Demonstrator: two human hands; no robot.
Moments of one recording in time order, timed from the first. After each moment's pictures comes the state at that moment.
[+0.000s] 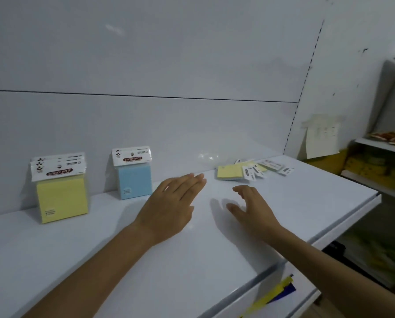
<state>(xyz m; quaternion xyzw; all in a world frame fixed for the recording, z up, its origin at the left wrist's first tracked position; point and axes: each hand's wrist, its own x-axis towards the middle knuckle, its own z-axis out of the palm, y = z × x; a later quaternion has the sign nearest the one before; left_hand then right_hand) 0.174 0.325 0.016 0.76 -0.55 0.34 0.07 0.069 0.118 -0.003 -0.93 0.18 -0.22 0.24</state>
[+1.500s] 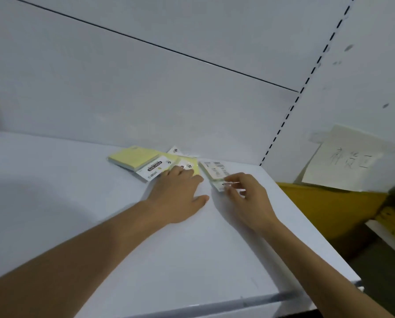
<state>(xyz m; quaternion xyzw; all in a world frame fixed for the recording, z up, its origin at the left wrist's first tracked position) 0.159 -0.048 -0.024 0.94 -0.30 0.12 0.13 0.103 -0.228 -0.007 -0.93 0.02 -0.20 0.31</state>
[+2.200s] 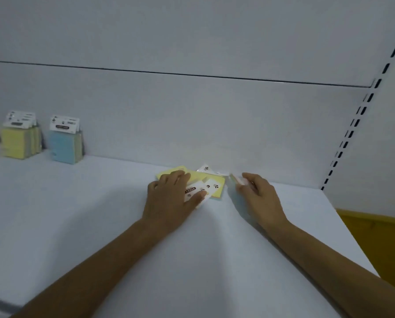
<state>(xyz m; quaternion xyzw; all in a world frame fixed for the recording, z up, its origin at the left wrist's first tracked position) 0.168 -0.038 -0.020 0.97 -0.02 0.21 0.13 0.204 -0.250 -0.025 -0.86 -0.04 -0.13 0.50</state>
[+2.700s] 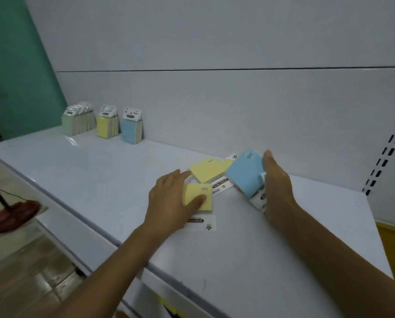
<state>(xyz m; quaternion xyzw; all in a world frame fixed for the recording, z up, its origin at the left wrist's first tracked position) 0.076 -0.060 -0.028 0.95 0.16 0.23 0.17 0.187 -0.243 -0.004 -0.59 -0.02 0.10 0.80</state>
